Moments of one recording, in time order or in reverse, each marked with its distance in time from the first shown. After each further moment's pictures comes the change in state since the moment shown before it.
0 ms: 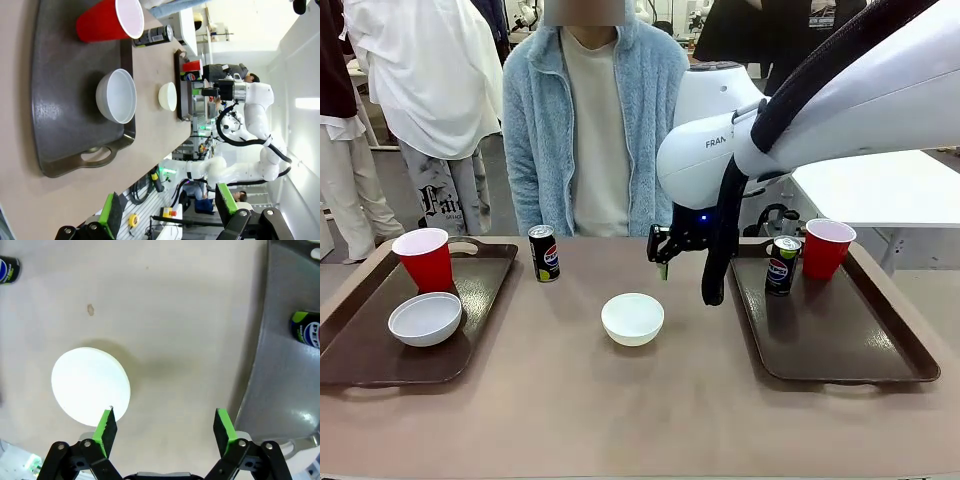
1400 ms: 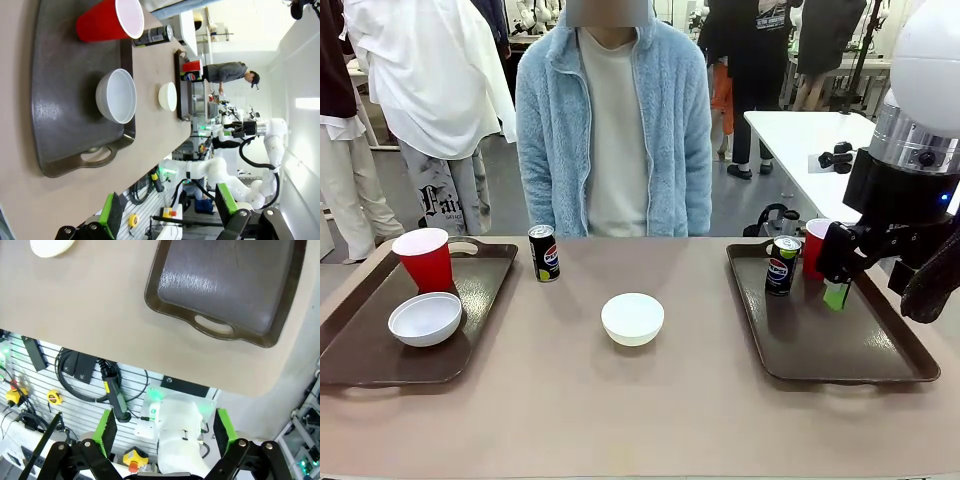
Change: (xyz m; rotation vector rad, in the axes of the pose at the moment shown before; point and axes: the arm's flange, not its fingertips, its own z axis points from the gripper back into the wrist) left arm 0.000 0.000 0.000 0.000 0.000 0.000; right arm -0.182 -0.157 0.130 0.002 0.118 0.171
